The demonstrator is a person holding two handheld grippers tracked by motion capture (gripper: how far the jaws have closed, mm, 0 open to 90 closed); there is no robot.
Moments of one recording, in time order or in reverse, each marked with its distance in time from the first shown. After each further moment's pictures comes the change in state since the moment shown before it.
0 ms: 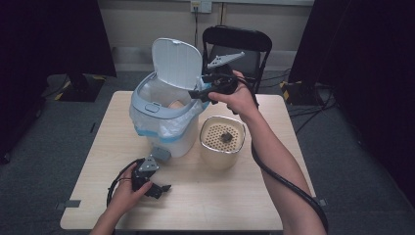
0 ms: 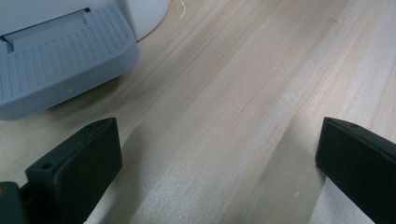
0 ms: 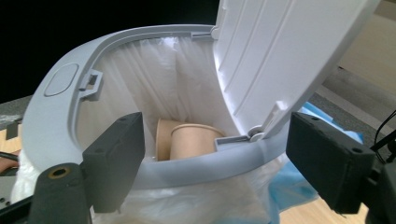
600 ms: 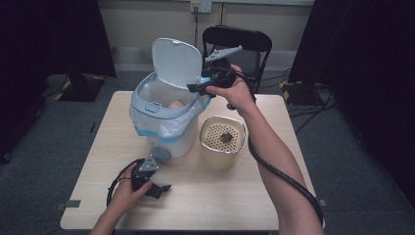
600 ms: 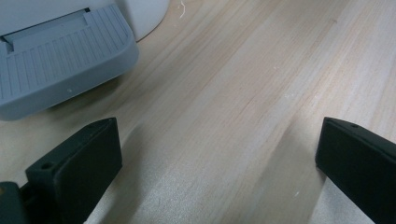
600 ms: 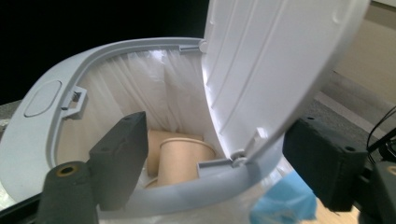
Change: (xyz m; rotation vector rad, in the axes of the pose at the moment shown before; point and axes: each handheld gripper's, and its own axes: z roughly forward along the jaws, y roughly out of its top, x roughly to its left) left arm 0.000 0.000 0.000 0.000 -0.001 0.000; right arm -0.008 0.013 0.006 -0.009 -0.014 -0.003
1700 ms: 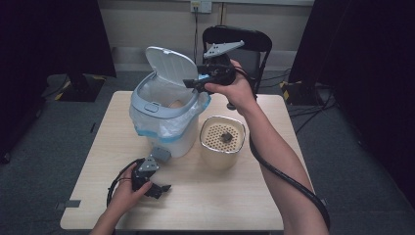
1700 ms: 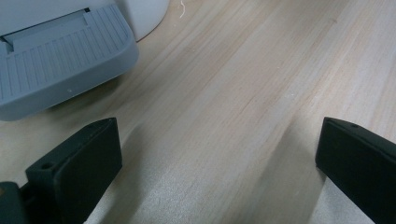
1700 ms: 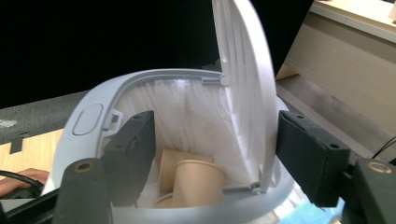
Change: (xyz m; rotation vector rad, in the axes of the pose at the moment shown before) left arm -0.001 0.000 0.000 -0.001 -0.005 -0.009; right arm 0.019 0.020 -0.018 -0.065 0.021 -0.072
